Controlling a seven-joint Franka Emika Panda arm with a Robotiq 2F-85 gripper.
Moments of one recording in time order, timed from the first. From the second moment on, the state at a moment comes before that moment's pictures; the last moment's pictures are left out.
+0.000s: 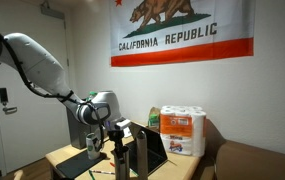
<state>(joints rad) -0.02 0.36 -0.20 -2.09 -0.15 2.60 0.60</state>
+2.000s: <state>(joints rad) 0.09 -0.06 0.04 -2.05 -0.26 2.14 0.67</state>
